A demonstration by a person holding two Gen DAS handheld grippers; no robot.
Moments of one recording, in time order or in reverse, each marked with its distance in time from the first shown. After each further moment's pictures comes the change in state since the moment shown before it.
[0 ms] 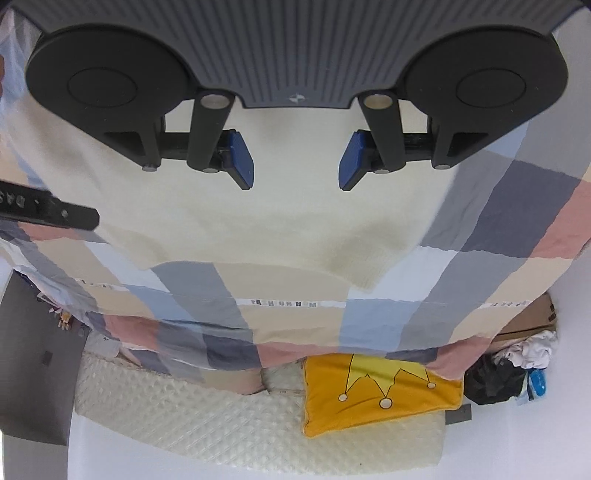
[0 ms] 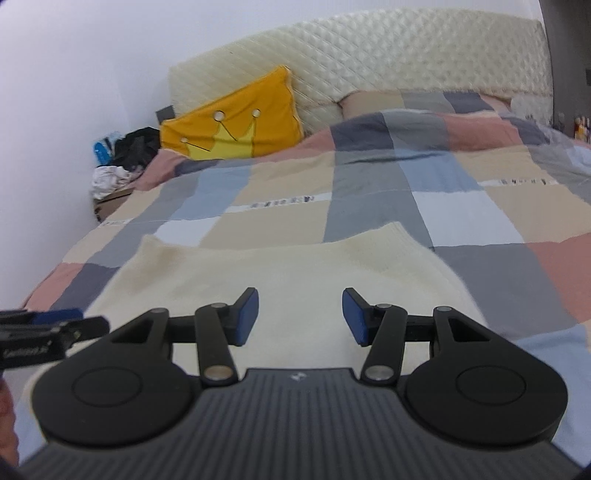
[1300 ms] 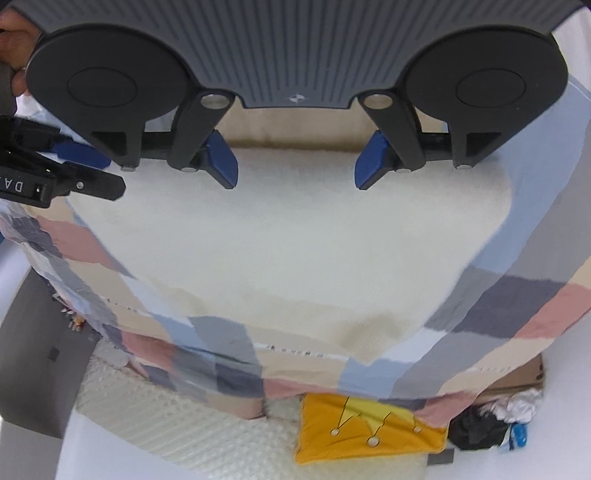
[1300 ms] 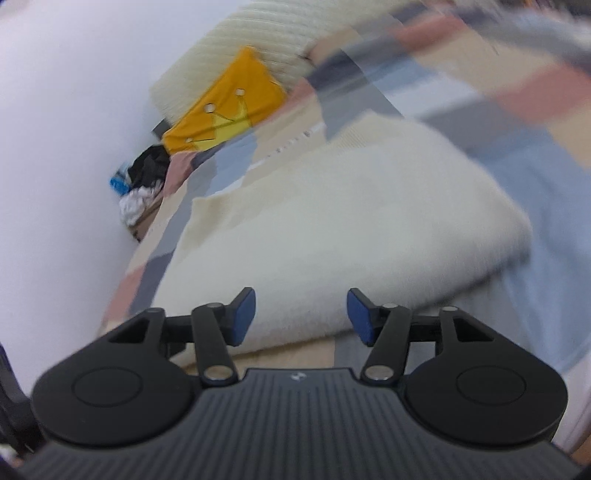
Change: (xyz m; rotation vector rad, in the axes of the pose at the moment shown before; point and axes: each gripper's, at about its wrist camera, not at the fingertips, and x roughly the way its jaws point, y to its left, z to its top) left arm -0.089 -0.026 -0.084 -0.124 0.103 -0.034; right arm -0.078 -0.015 -0.087 0.481 0.155 0.111
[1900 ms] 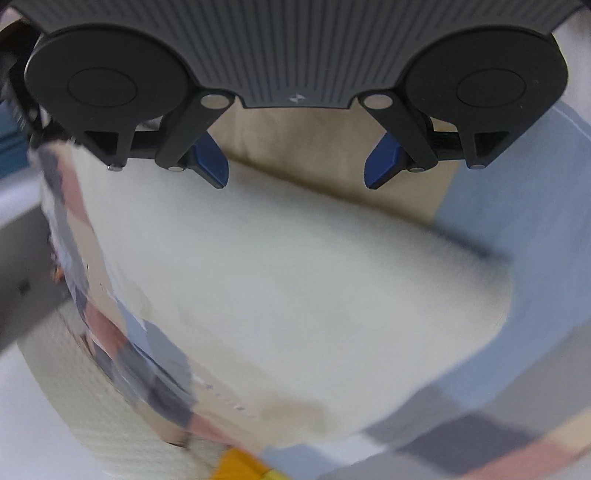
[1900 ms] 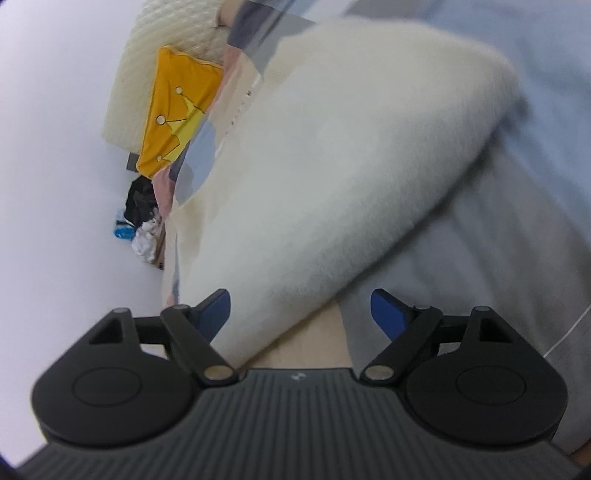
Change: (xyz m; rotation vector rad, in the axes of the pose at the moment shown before) left arm 0.059 0.079 0.004 -0.429 0.231 -0.072; right arm 0.038 -0.052 -0.015 0.426 0.147 0.092
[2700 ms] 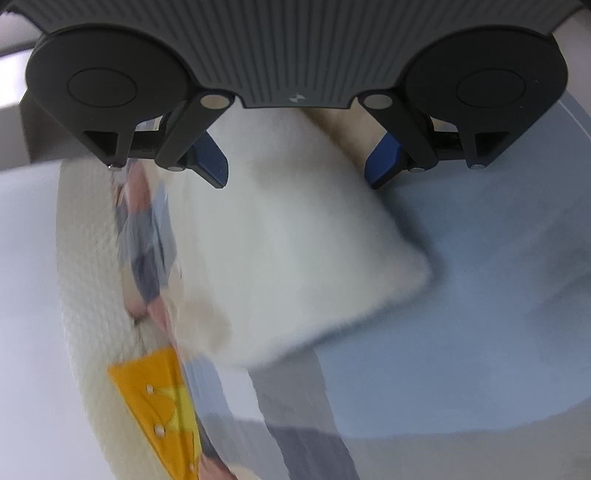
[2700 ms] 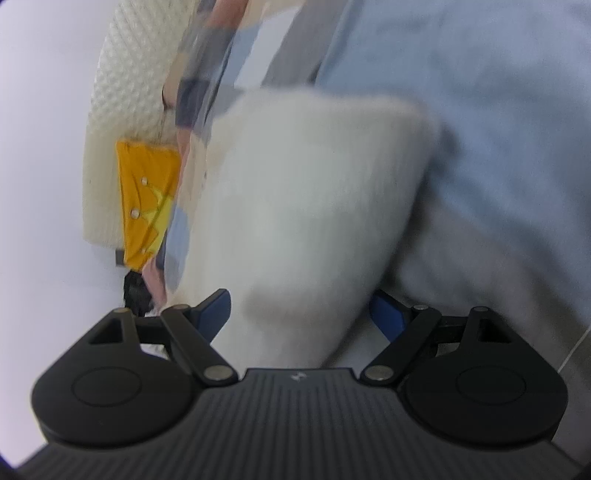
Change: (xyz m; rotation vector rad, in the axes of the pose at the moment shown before) left arm 0.009 0.086 0.031 -0.561 -0.121 -0.207; right arm -0.017 -0.025 0.019 0.186 -0.240 -0.025
